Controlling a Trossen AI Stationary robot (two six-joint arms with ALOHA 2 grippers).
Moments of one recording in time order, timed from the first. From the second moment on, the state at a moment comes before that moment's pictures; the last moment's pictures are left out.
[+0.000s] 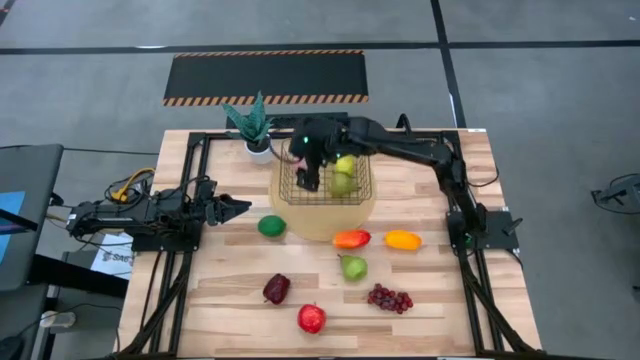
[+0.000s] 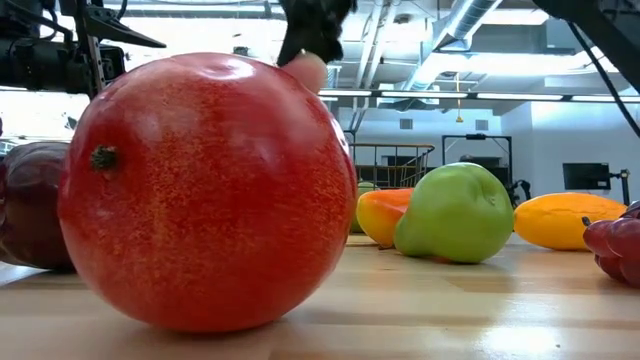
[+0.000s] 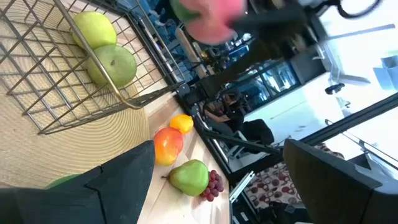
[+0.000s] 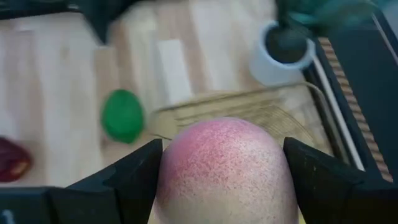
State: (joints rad) left arm 0.01 0.07 0.07 -0.01 -0.11 -1.03; right arm -0.21 2.13 2.33 -1.07 0.06 0.00
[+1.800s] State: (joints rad) left arm 0.01 0.07 0.07 -0.13 -0.14 -1.01; right arm -0.36 2.33 2.17 -1.07 0.11 -0.08
